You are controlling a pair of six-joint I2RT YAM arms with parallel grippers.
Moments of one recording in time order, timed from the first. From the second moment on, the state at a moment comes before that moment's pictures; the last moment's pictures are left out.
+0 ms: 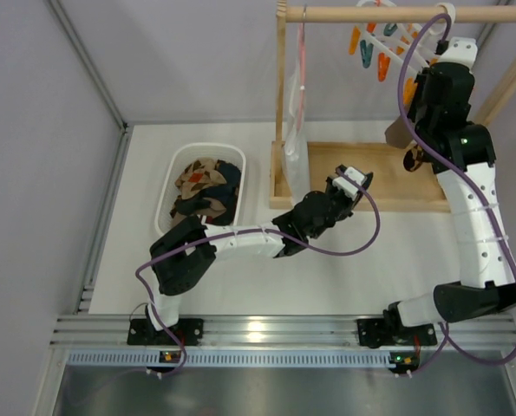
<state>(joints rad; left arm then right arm) -1.12 1.94 1.35 0.71 -0.34 0.07 0.20 1.42 1.87 -0.72 0.54 0.08</state>
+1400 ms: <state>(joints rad) -0.49 1.08 1.03 -0.43 -0.50 -0.56 0.18 0.67 1.15 -0.54 0.18 0.21</state>
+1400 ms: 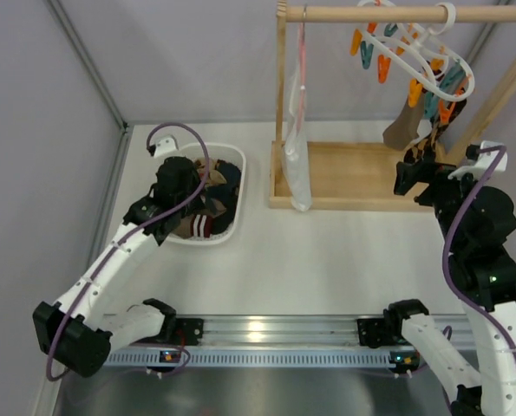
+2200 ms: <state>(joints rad) -0.35 1.49 0.99 -0.45 -0.29 -0.66 0.18 0.70 1.01 -0.46 0.17 0.23</state>
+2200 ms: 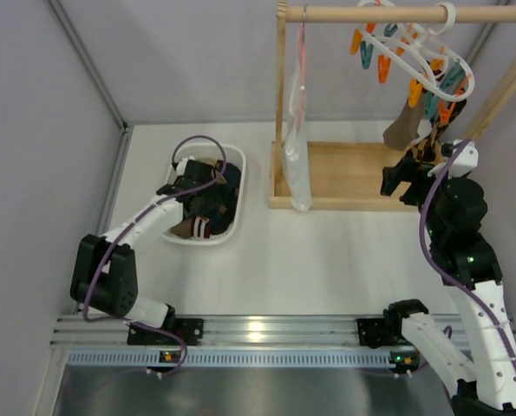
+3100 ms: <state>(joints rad) -0.98 1.05 0.92 -0.40 -0.33 -0.66 -0.21 0.88 1.02 -0.42 0.10 0.28</state>
